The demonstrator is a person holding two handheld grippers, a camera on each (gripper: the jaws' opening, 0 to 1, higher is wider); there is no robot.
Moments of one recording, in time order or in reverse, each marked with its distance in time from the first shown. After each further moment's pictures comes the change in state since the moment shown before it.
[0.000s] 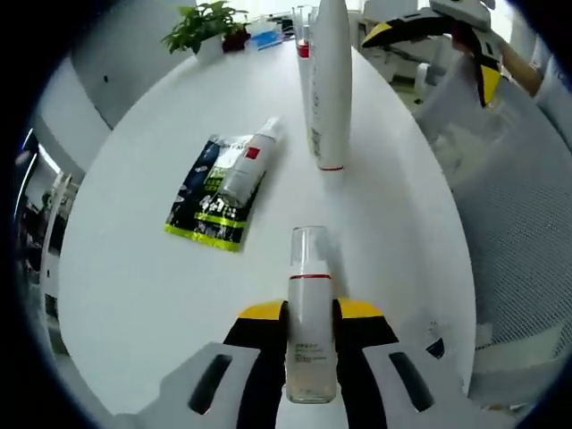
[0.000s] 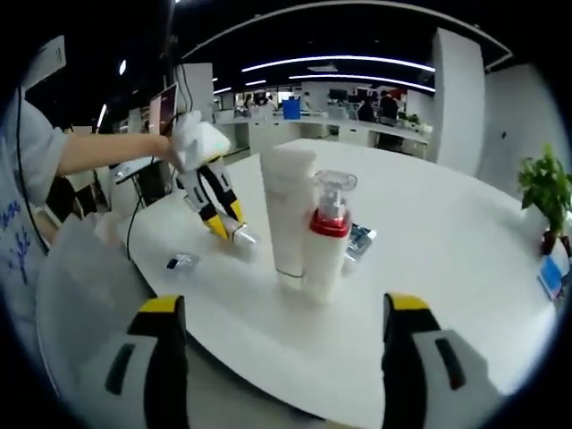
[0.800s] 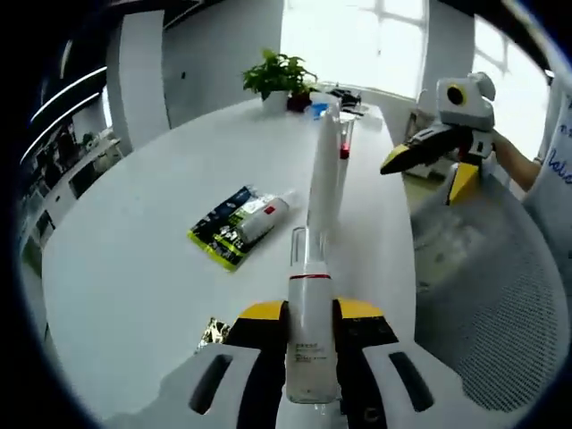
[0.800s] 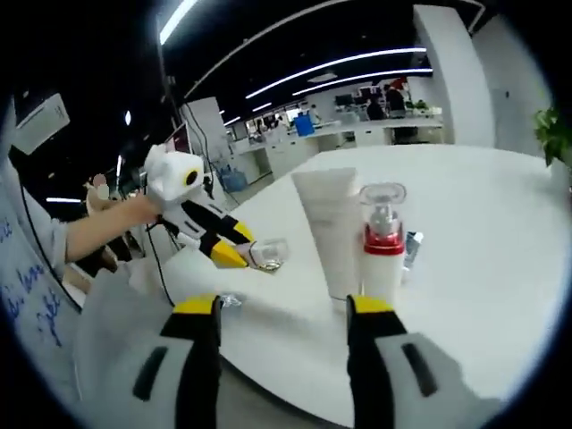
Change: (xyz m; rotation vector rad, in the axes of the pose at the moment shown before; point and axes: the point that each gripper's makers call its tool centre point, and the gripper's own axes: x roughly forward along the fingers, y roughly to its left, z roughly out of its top) left arm -0.050 -0.039 0.036 -0.304 -0.362 0.074; right arm 0.021 0.040 0.025 0.209 -0.102 0.171
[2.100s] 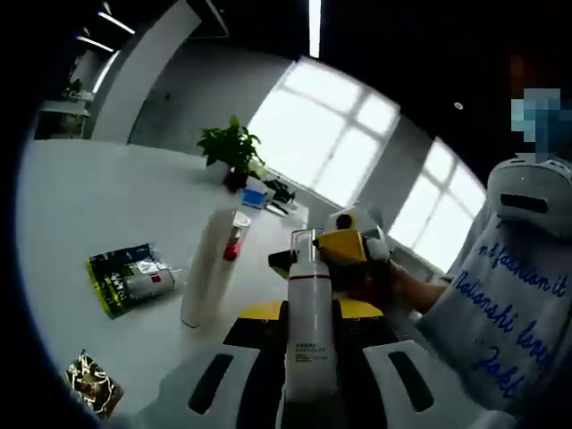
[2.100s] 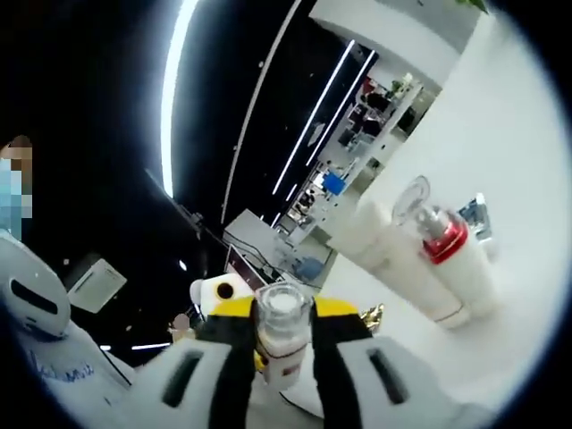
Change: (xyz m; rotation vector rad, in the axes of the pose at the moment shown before) left arm -0.011 -0.090 0.085 -0.302 -0.426 -0.447; right arm 0.002 0.032 0.066 0.537 -0.420 0.322
